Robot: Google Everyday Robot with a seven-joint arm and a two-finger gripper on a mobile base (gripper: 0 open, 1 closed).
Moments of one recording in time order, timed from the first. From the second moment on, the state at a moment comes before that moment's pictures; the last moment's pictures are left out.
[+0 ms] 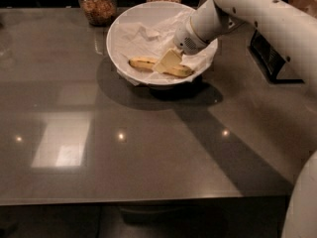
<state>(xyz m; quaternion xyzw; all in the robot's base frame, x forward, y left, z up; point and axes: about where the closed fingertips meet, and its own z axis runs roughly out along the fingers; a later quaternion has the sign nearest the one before) 0.677 -0.019 0.863 -0.55 0.76 0.17 0.31</state>
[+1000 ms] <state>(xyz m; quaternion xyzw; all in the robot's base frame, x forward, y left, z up) 0.687 -0.030 0.838 -0.54 0.78 0.16 0.29</state>
